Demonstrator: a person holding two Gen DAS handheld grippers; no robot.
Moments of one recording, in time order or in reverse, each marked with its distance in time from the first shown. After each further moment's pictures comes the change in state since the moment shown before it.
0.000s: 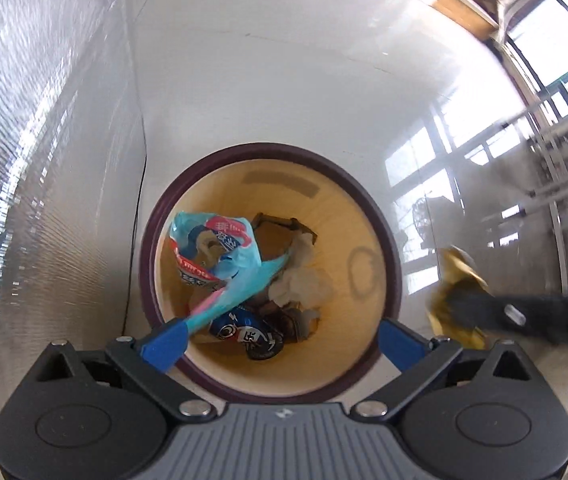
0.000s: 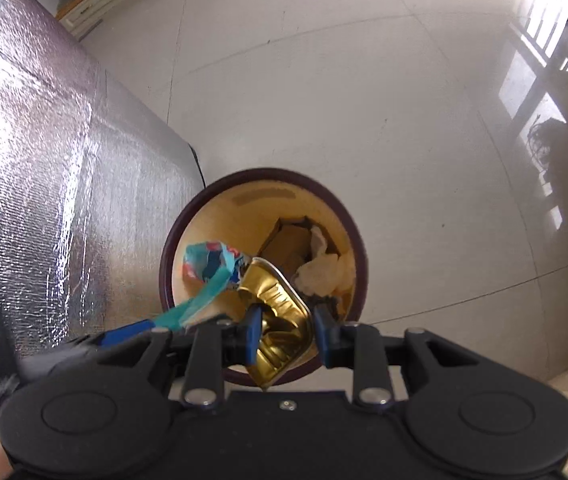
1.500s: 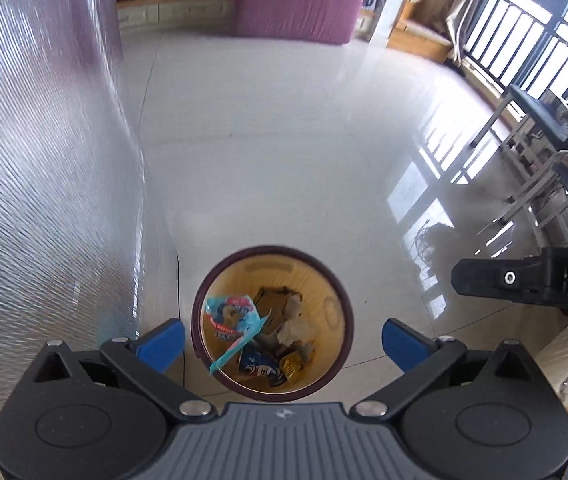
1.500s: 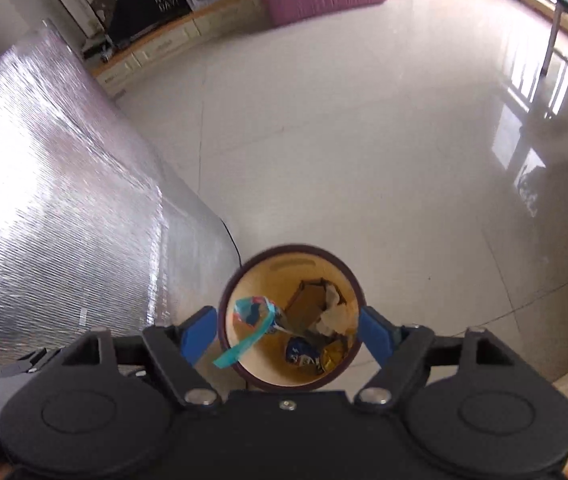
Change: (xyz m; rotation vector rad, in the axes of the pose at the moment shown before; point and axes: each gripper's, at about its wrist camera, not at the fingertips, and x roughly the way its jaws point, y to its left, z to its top) left arm -0.203 -0.067 -0.002 0.175 -0.201 0.082; right arm -0.171 0.025 -0.029 0.019 -0.253 0.026
